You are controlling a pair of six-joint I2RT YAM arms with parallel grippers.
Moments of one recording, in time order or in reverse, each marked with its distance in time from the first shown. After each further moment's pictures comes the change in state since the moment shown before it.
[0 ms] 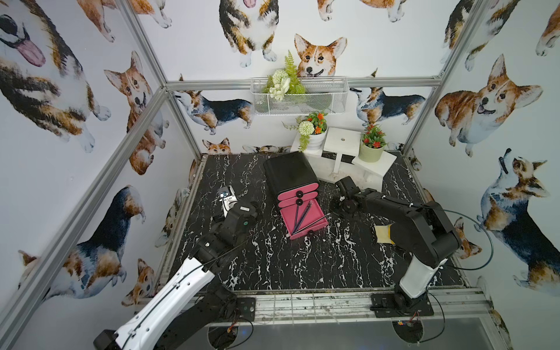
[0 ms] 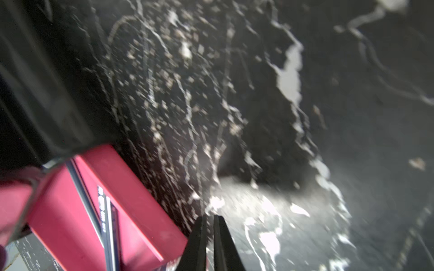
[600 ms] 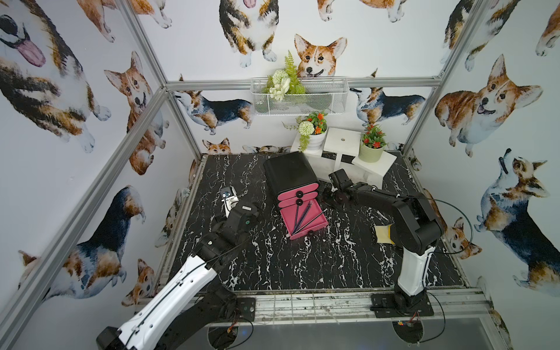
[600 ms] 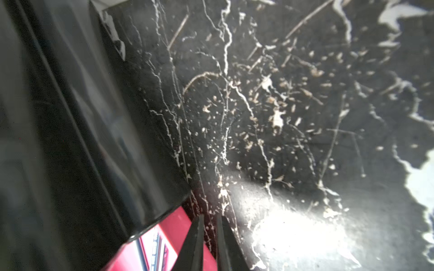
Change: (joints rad) left arm 0.010 0.013 -0.005 0.010 0.027 -0.008; right arm 0.000 0.128 0.132 0.108 -0.056 -0.003
